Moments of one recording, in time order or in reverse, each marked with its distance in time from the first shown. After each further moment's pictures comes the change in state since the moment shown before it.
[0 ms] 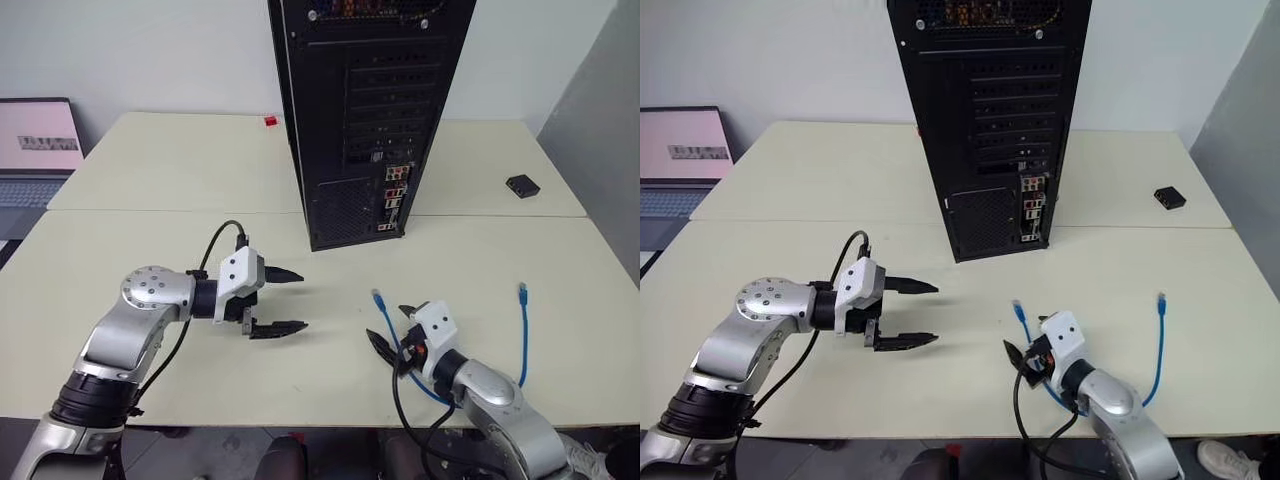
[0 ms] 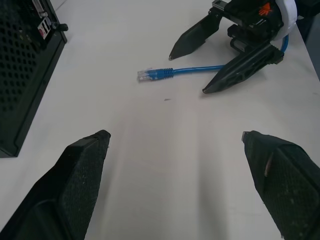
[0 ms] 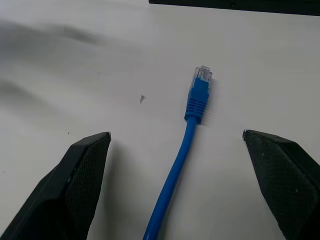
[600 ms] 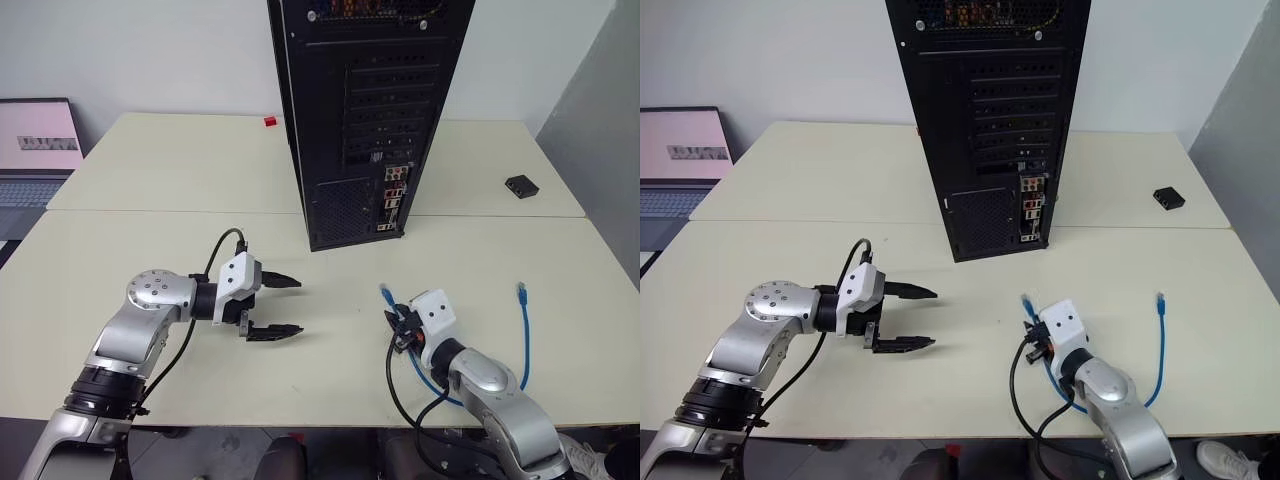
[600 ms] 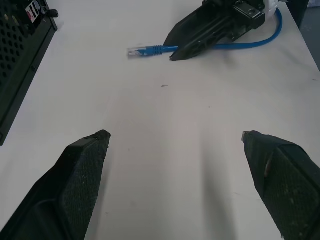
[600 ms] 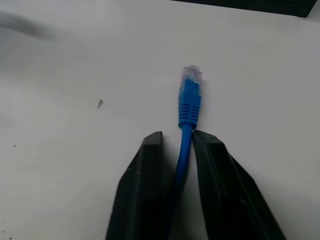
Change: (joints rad) left arm -0.026 -0.029 -0.023 0.145 0.022 -0.120 -0.058; right arm -0.064 0.023 -0.005 -0.021 -0.042 0.144 -0.053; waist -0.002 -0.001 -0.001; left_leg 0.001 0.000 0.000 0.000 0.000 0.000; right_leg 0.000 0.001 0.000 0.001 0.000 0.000
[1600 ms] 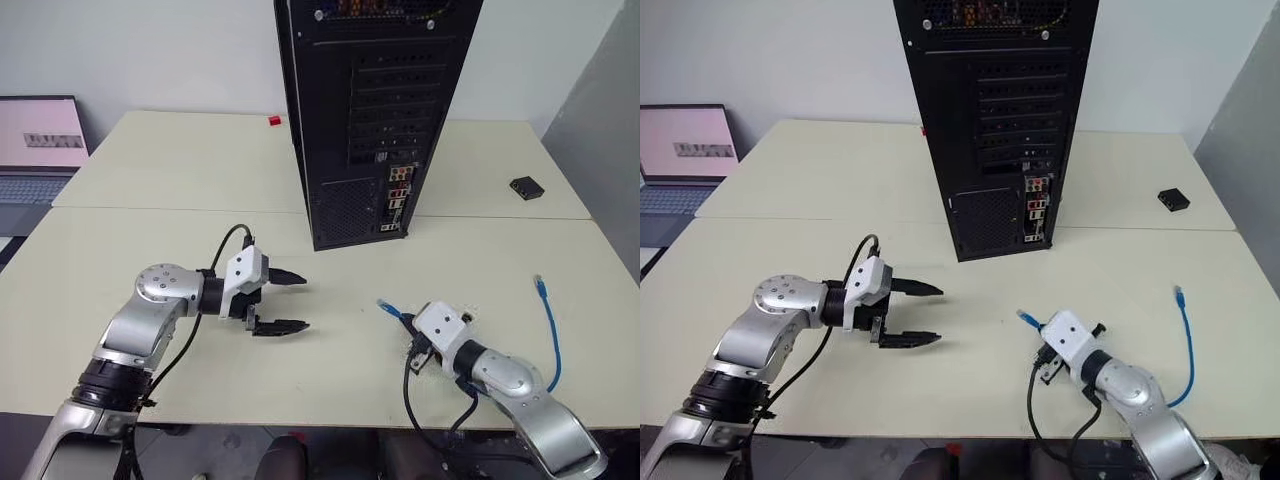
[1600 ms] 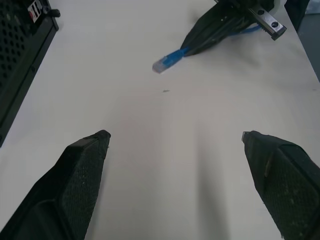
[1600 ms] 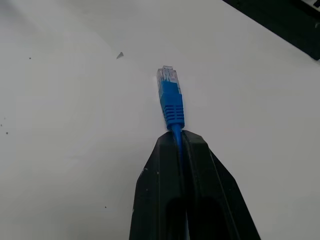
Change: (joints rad) left arm -0.049 -0.023 -0.029 -0.008 0.004 0.064 0.001; right arm 0.002 -0.285 0.053 -0.015 -0.149 -0.194 0.153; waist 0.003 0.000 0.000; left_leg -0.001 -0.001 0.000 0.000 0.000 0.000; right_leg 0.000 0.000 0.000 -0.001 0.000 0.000
